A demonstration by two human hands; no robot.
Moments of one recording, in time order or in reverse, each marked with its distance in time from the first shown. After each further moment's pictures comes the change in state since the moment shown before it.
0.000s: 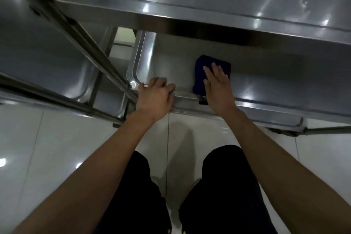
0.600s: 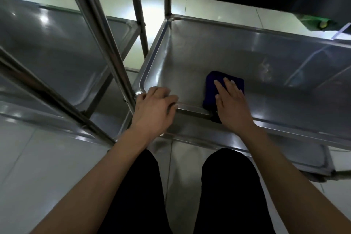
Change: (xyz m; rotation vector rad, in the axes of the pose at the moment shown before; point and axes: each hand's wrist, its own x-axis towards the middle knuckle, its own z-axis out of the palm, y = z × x) left_hand 0.001 -0.031 0.037 -0.048 0.431 0.053; right_hand 0.018 0.019 0.028 -0.098 0.139 -0.104
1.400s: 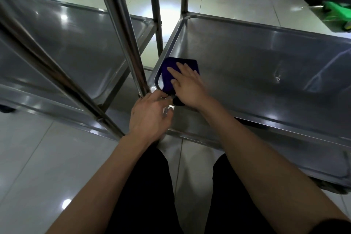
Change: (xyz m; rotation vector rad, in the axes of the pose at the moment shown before) left_hand -0.031 -0.032 0.000 0.013 0.137 -0.099; right_hand 0.073 -0.134 0.045 0.111 -0.146 -0.271
